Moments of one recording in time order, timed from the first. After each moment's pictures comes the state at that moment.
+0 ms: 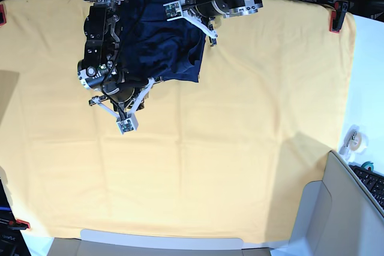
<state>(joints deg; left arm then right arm) 10.9 -20.1 46.2 117.1 -4.7 -25.0 54.4 2.9 -2.9 4.3 99.0 3.4 23.5 -62.1</state>
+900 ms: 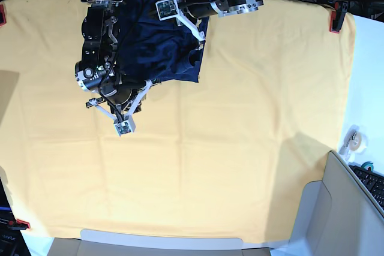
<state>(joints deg) 11.6 -19.2 44.0 117.8 -4.7 -22.3 36.0 3.5 -2.3 4.8 99.4 3.2 23.5 -62.1</state>
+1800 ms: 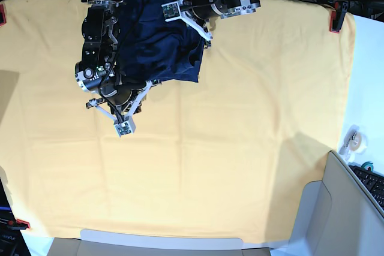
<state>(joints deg) 9.0 -21.3 48.8 112.4 -1.1 -21.6 42.0 3.6 -2.3 4.7 99.4 3.2 23.5 -62.1</state>
